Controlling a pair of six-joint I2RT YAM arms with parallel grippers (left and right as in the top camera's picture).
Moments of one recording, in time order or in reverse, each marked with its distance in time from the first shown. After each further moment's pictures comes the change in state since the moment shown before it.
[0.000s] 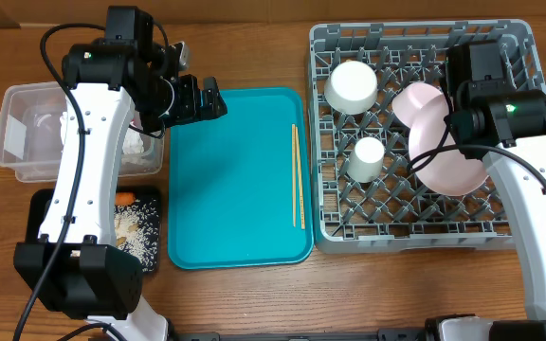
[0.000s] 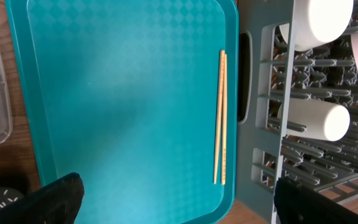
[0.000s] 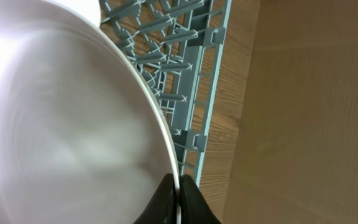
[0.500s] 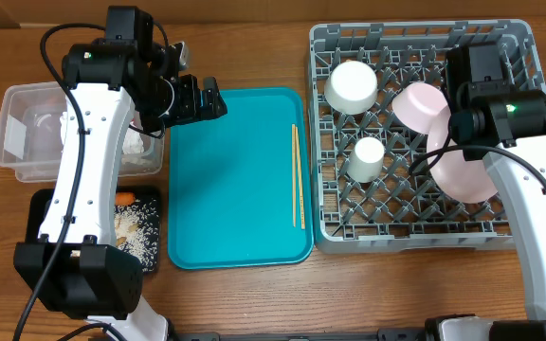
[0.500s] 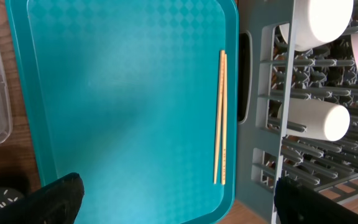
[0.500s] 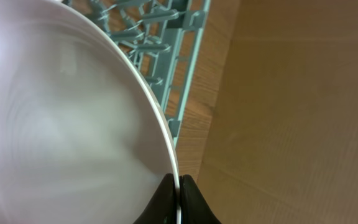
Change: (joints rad) left arm 0.000 0.000 0.000 0.000 0.000 0.000; right arm 0.000 0.000 0.000 -0.043 0.095 -0.075
